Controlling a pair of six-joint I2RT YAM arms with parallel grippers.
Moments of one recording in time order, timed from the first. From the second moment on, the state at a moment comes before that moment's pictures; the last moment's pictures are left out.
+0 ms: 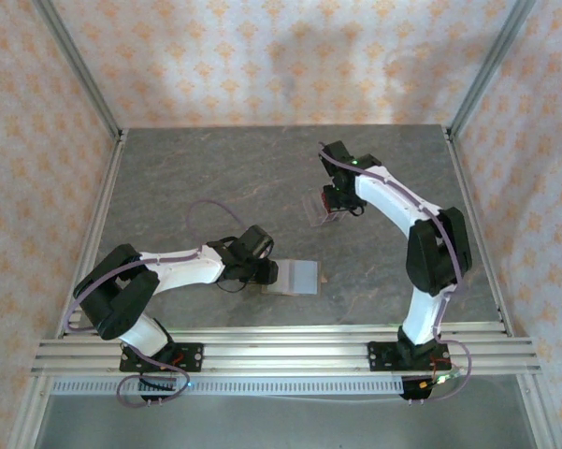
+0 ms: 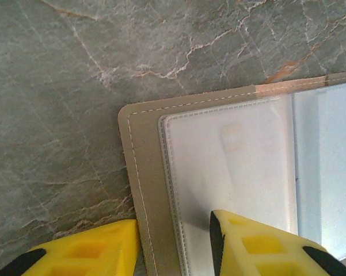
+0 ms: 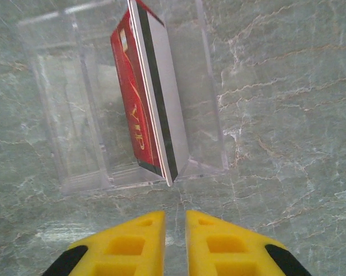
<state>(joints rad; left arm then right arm) -0.74 1.56 0.74 -0.30 0.08 -0.67 0.45 1.84 1.51 -0.96 0.18 0.32</state>
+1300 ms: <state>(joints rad) -0.74 1.56 0.74 -0.30 0.08 -0.67 0.45 1.90 1.54 -0.98 0.19 0.29</state>
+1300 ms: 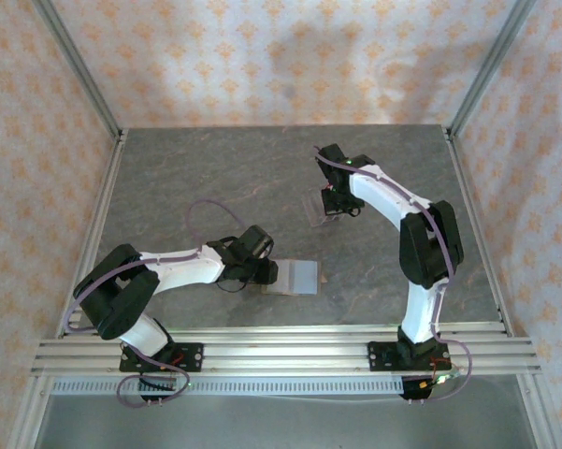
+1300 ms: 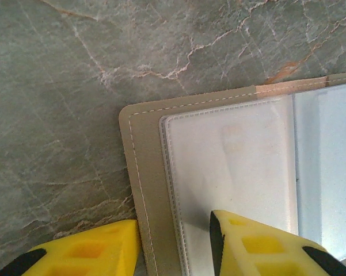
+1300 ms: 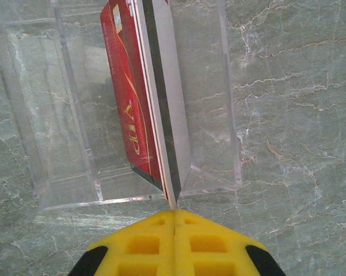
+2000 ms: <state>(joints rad) -0.74 1.56 0.74 -0.30 0.08 -0.67 0.45 1.86 1.54 -0.99 0.21 0.28</state>
